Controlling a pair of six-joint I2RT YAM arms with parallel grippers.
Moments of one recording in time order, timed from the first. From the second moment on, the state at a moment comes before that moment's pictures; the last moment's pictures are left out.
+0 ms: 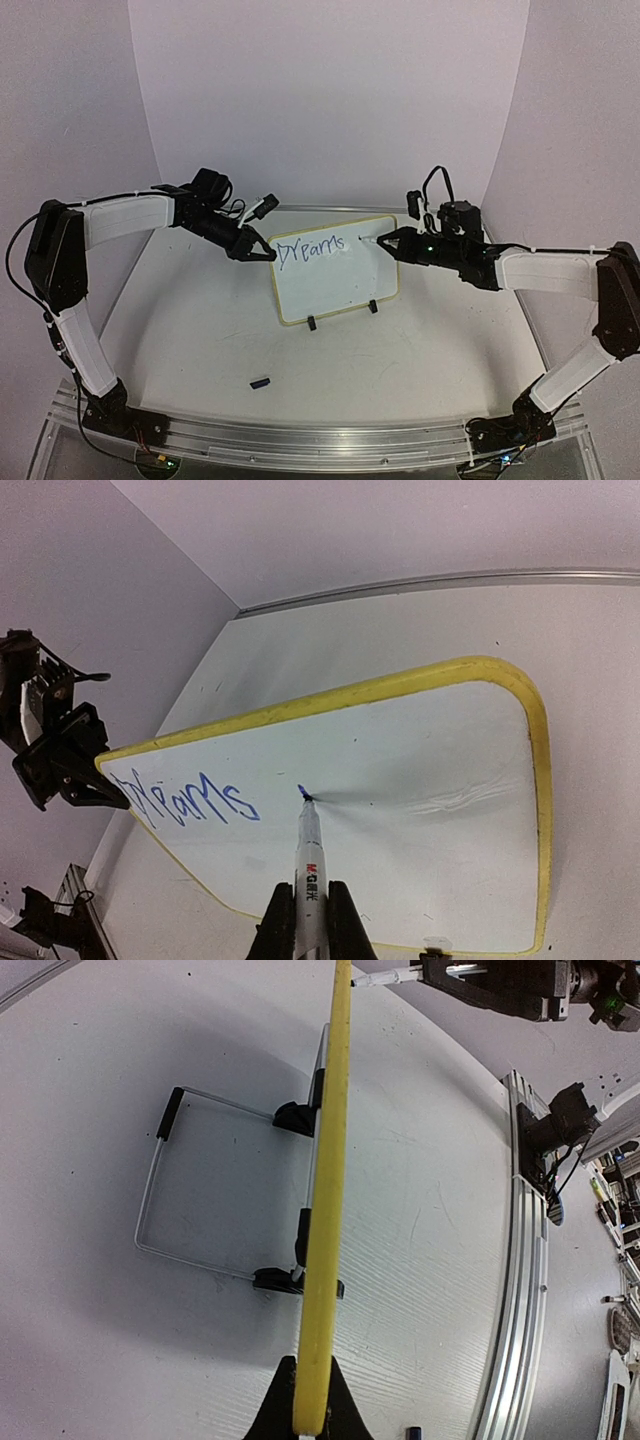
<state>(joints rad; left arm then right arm) -0.48 1.78 1.39 -0.55 0.79 0.27 0.53 1.51 0.90 0.25 -0.27 0.52</state>
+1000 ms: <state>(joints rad) -0.48 1.78 1.39 -0.55 0.79 0.27 0.53 1.46 0.90 0.24 -0.29 0.53</state>
